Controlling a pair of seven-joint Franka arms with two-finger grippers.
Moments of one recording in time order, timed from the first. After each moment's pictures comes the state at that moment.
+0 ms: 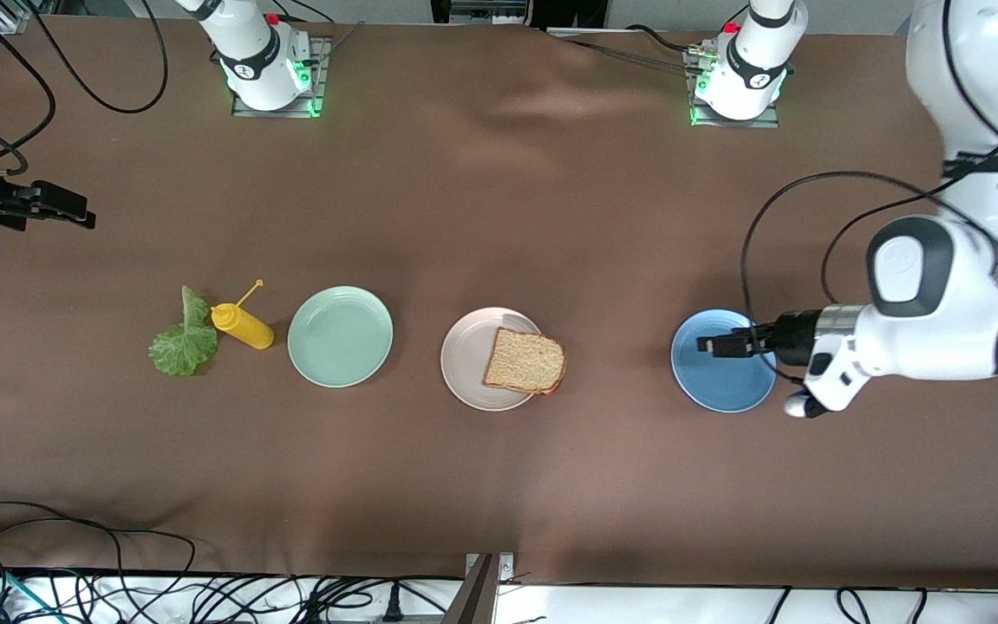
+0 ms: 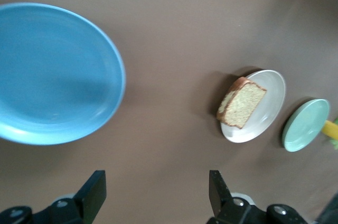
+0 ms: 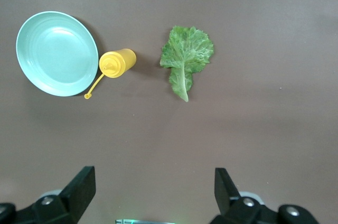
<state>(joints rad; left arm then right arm) 0.03 0.51 -0.10 -1.47 -0.45 1.73 -0.17 -0.01 0.07 -0.09 -1.65 0.01 1.58 -0.13</state>
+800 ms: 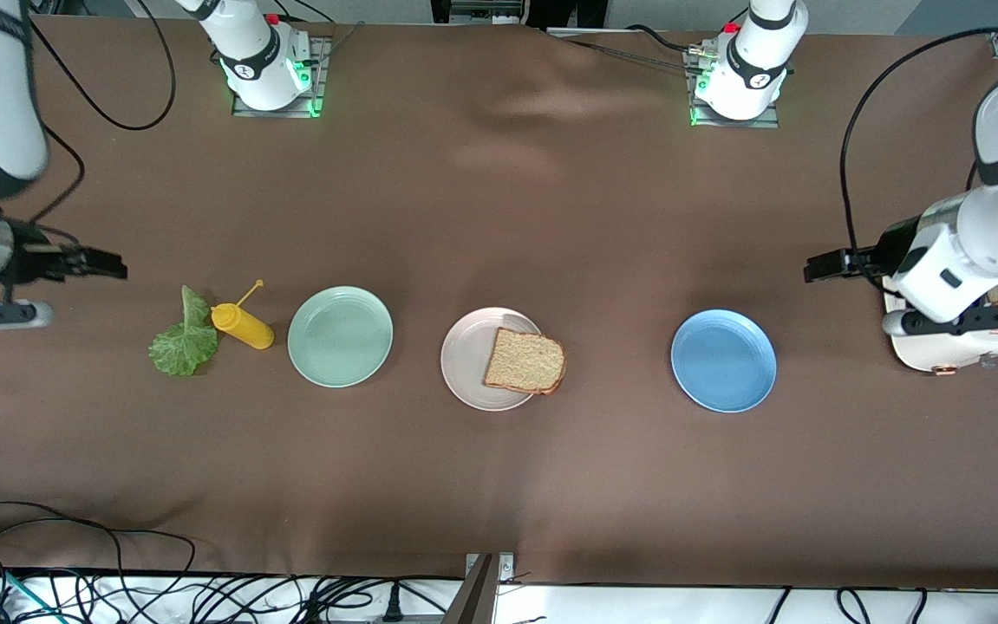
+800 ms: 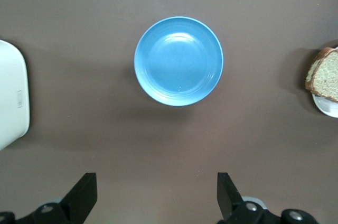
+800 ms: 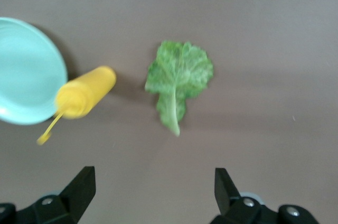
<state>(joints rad) 0.04 0.22 -0.11 -1.50 -0.06 1.52 -0.17 -0.01 0.30 -0.10 -1.69 0.01 1.83 -0.18</state>
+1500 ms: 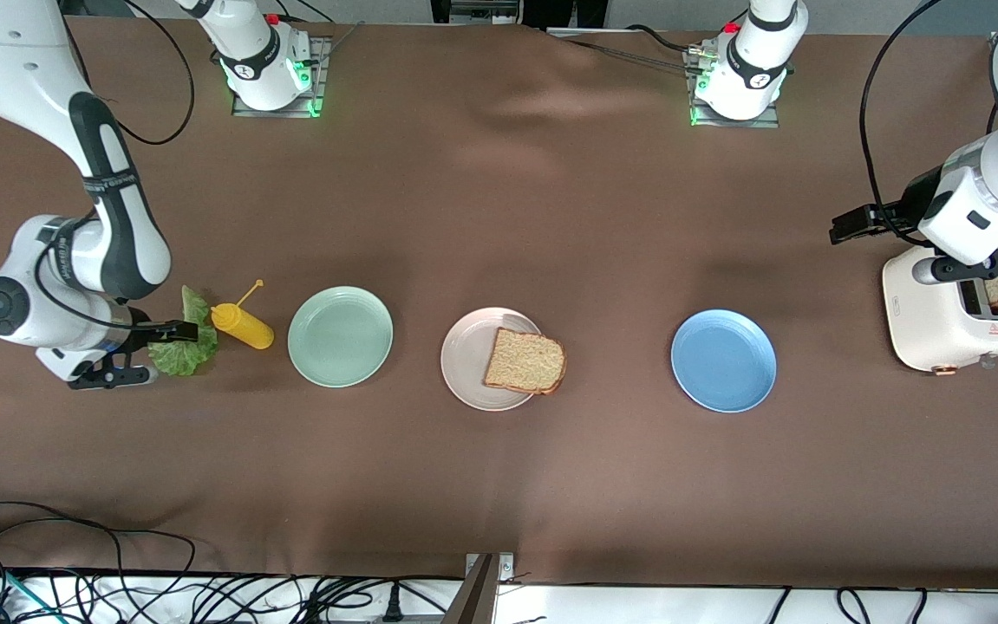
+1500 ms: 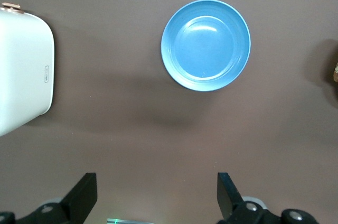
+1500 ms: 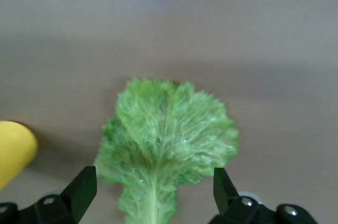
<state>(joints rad) 0.09 0.06 -0.10 -1.71 -0.05 1.58 -0.17 -0.01 0.58 -0.11 -1.83 0.01 2.26 -0.22</state>
